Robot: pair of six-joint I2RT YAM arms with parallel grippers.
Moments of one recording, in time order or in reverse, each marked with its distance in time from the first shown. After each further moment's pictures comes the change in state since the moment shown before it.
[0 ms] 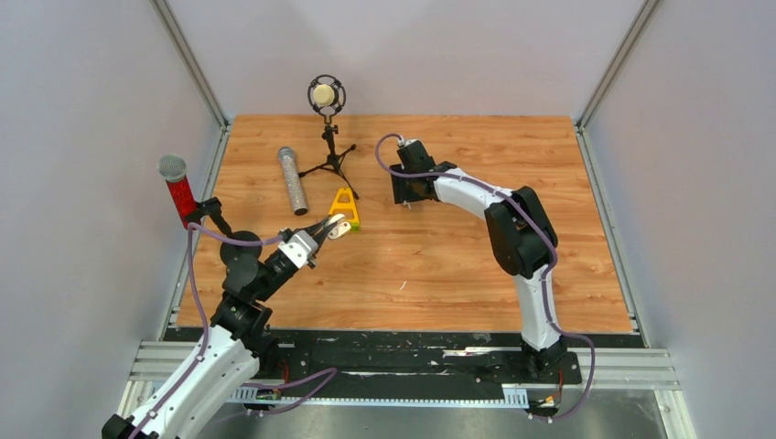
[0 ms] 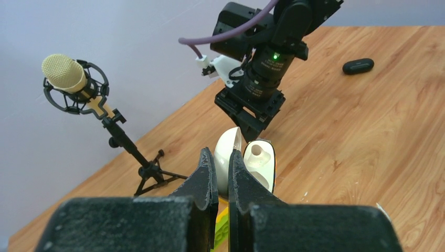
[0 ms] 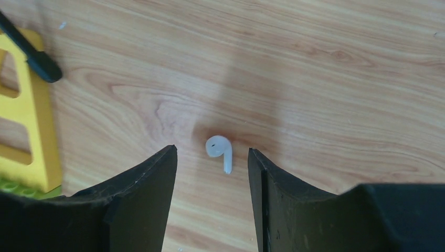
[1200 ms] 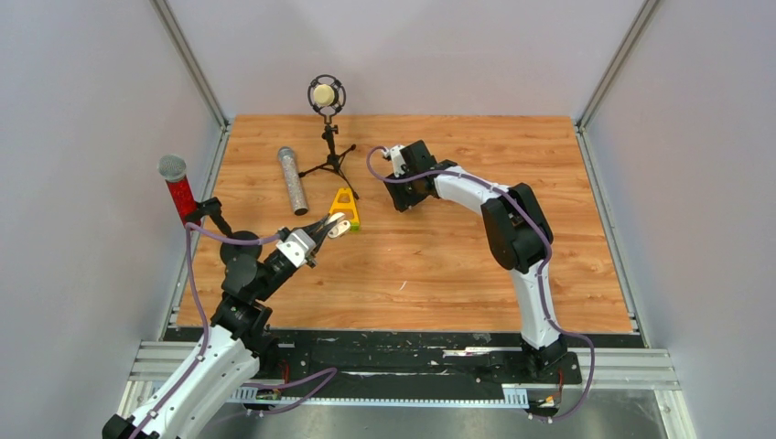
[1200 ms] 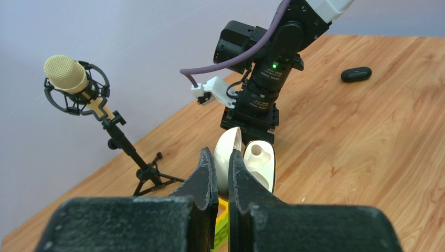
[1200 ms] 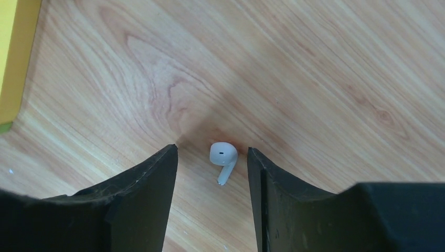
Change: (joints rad) left arm 0.007 0.003 0.000 0.025 0.001 -0.035; right arm -0.024 0.081 0.057 -0.028 -0.207 -0.380
